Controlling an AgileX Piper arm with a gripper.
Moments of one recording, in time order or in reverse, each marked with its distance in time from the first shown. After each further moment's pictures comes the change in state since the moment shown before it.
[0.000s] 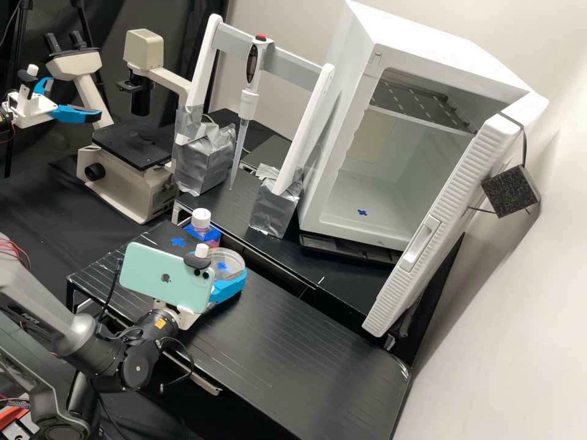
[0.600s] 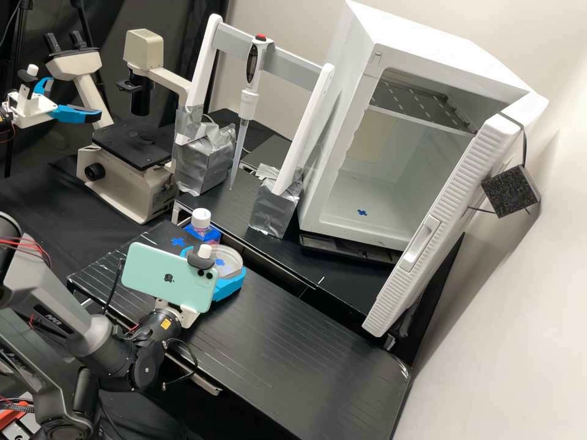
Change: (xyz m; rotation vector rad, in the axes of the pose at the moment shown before) arm 0.007 -0.003 0.003 0.011 0.031 -0.013
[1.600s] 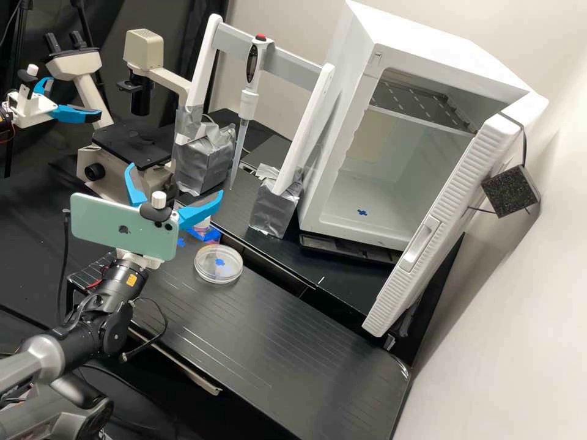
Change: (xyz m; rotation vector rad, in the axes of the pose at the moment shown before) arm 0.001 0.015 -0.106 0.104 0.337 0.190
